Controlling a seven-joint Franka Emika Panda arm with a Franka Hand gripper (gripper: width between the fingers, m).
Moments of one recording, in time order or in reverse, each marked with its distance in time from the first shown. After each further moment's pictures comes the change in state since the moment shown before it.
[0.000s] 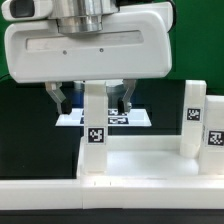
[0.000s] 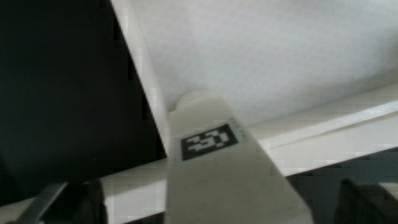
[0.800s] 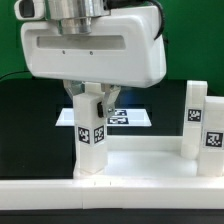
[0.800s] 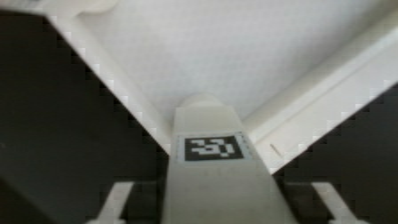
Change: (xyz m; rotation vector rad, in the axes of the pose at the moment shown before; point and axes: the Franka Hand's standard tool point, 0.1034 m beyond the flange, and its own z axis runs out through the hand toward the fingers) arm 0.001 0.000 0.001 0.004 0.007 0.529
